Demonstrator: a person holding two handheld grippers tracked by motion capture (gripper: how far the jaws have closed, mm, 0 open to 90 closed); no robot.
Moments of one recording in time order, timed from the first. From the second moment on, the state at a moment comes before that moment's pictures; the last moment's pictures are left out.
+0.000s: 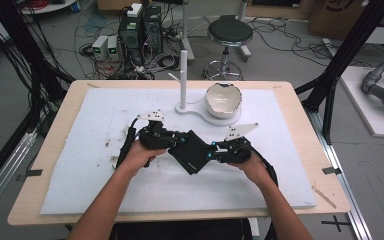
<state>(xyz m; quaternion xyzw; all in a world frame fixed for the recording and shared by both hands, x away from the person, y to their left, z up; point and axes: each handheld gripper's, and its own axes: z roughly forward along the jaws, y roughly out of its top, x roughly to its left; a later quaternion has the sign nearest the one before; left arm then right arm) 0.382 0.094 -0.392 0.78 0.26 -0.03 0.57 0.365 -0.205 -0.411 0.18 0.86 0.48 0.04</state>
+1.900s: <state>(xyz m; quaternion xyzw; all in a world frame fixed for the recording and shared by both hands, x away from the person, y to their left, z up) 0.362 0.189 -0.393 0.73 0.34 0.09 0.59 0.363 -0.203 -0.408 0.22 0.84 0.49 0.09</state>
